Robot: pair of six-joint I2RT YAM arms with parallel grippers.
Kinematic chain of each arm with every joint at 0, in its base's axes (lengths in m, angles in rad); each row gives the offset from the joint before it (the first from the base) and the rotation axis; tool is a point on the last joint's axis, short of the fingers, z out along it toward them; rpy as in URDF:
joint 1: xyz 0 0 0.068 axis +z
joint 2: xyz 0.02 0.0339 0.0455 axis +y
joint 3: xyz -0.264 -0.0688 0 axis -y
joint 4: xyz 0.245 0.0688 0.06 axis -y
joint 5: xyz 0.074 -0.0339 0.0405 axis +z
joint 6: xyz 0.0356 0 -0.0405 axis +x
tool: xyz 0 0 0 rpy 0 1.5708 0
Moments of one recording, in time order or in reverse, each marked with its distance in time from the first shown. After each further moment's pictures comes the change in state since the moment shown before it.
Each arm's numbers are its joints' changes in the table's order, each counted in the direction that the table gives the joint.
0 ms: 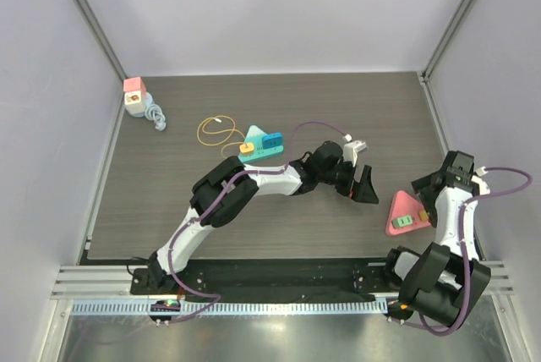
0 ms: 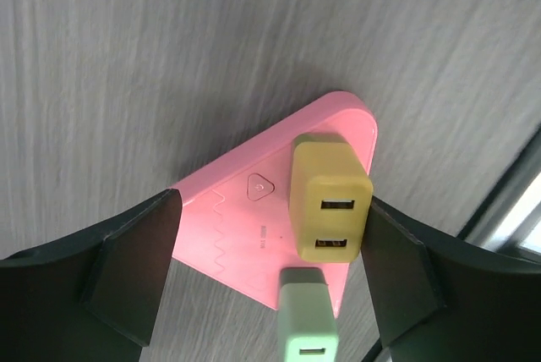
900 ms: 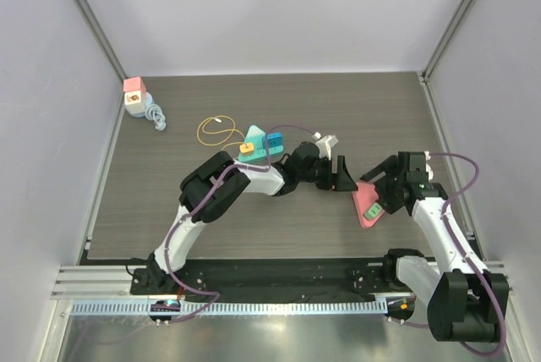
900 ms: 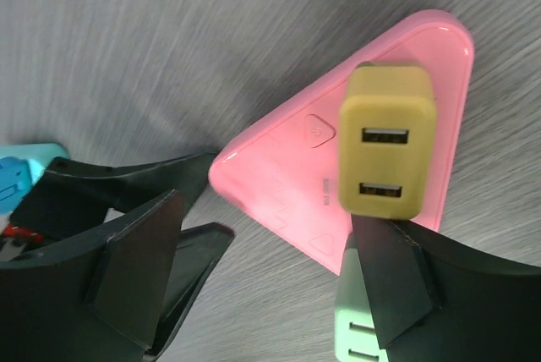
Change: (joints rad) left arm 0.082 -0.071 -0.230 0.161 0.109 -0.169; right arm 0.475 -0.080 -0.122 0.212 0.264 0.202
